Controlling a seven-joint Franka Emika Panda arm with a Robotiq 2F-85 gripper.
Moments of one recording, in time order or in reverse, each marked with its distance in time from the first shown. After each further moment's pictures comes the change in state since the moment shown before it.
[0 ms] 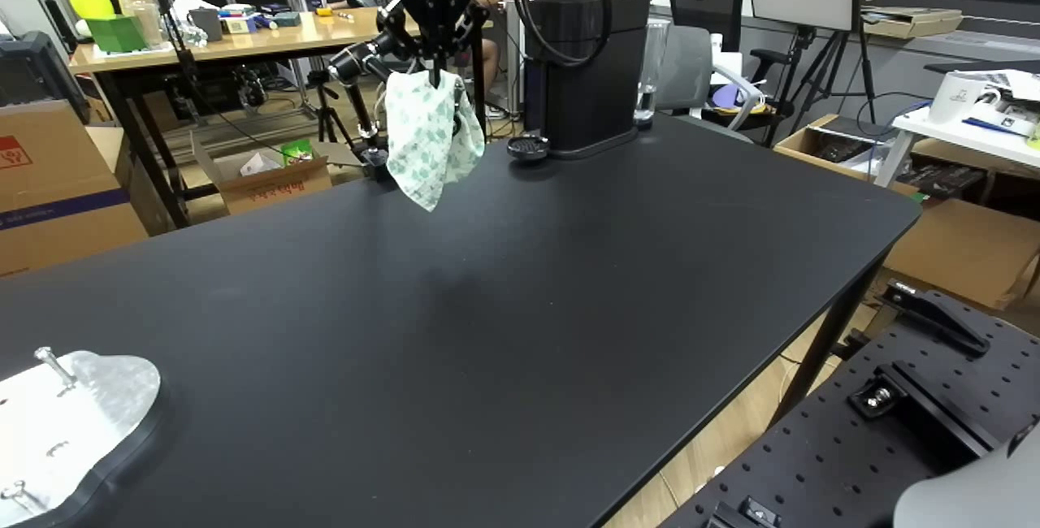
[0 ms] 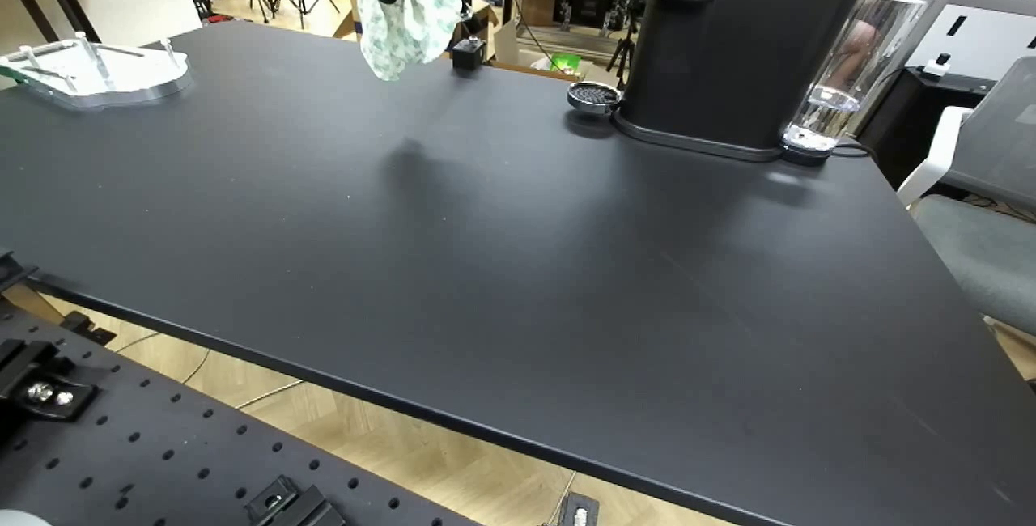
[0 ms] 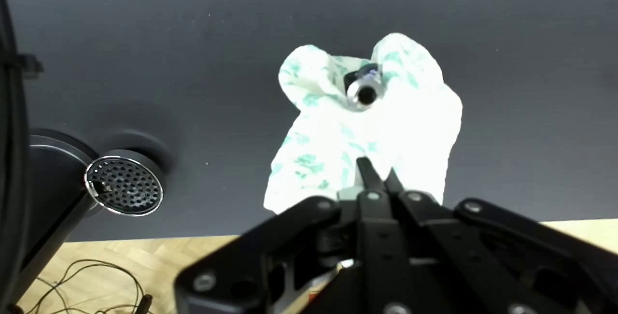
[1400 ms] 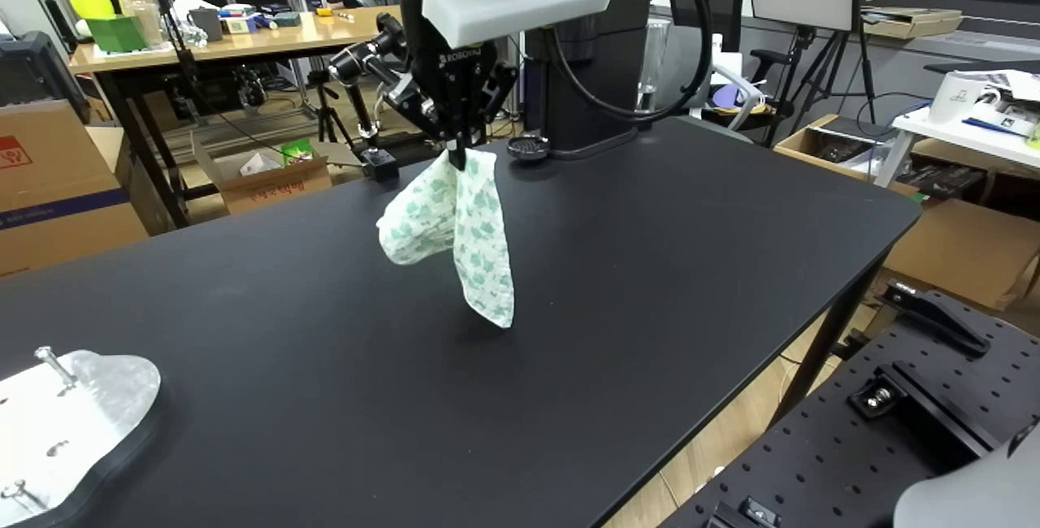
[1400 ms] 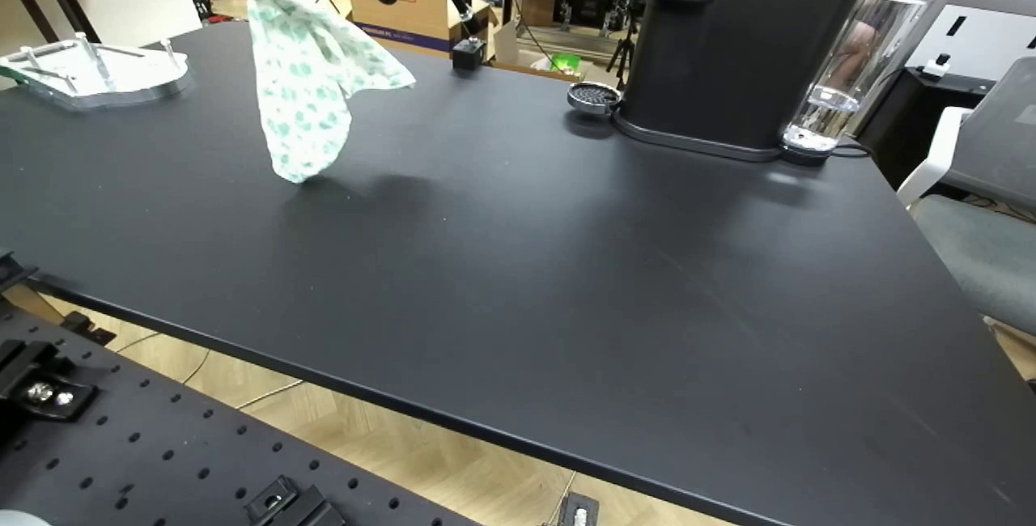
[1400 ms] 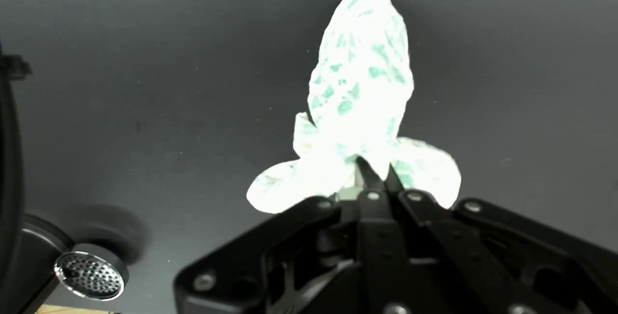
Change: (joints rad) arm 0.067 -0.277 0.096 -0.445 -0.086 0.098 0.122
